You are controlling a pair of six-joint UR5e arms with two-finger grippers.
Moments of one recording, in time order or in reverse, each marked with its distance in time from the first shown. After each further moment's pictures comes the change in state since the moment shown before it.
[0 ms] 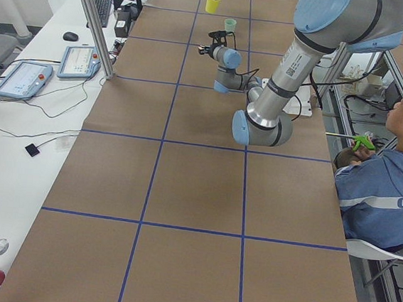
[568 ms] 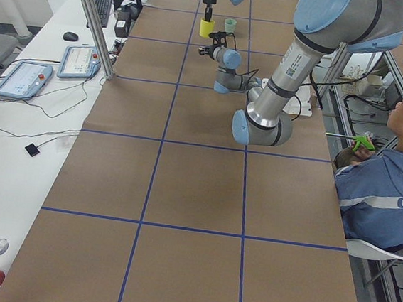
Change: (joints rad) left arm 0.003 -0.003 0.011 -0.001 -0.015 0.003; right arm -0.237 0.416 -0.096 0.002 -0.006 0.208
